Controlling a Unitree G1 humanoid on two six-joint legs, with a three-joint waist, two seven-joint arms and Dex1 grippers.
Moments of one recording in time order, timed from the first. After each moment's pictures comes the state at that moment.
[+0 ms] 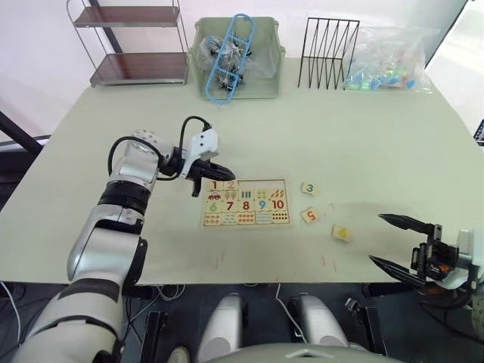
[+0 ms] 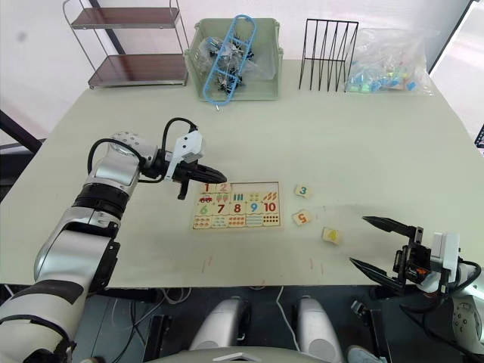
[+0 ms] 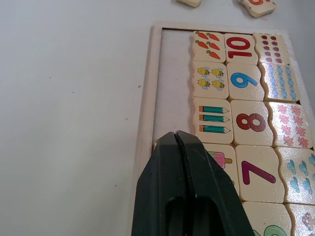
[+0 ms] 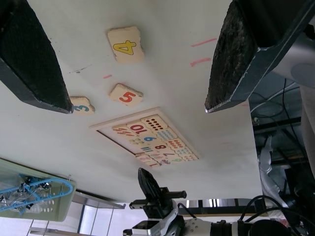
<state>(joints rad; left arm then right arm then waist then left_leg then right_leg) -0.93 0.60 -0.21 0.77 0.00 0.03 -1.49 0.21 -0.59 -0.32 -0.06 0.67 -0.20 1.41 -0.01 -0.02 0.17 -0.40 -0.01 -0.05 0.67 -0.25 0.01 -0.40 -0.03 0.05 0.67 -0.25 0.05</state>
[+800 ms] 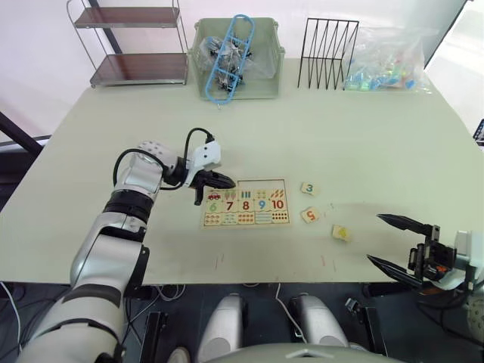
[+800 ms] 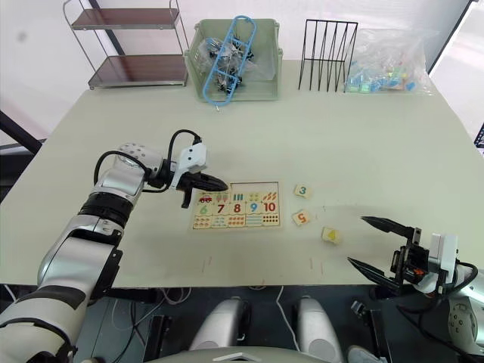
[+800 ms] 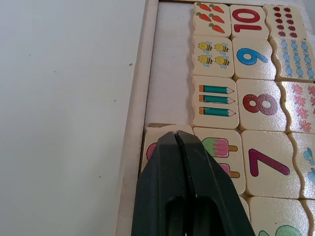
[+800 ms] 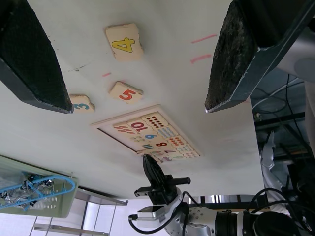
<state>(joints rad) -0.89 0.59 -0.21 0.80 0.01 -0.01 -1.44 0.21 -0.56 -0.32 -0.06 0.66 -0.21 1.40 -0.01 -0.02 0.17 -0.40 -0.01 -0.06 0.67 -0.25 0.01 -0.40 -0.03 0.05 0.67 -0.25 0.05</state>
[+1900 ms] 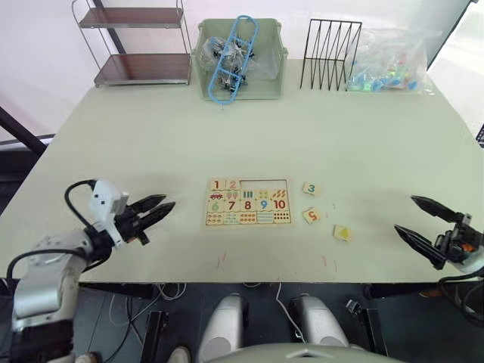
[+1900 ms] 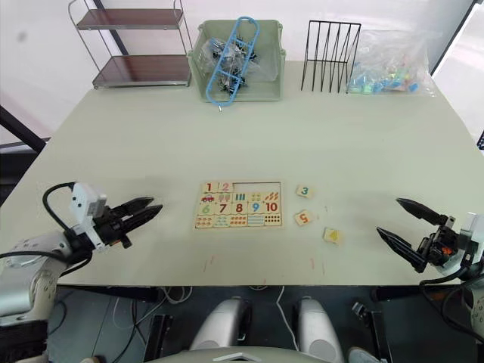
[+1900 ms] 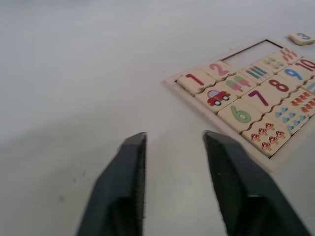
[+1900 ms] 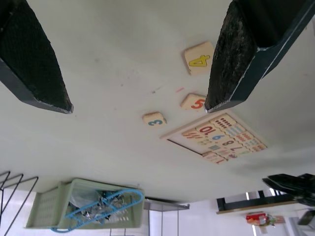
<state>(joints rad) 0.12 0.64 0.45 -0.16 -0.45 0.39 -0.94 0.15 -0.62 -0.45 0.07 0.70 -0.05 1.28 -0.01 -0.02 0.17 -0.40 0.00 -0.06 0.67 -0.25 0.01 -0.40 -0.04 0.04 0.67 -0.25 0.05</state>
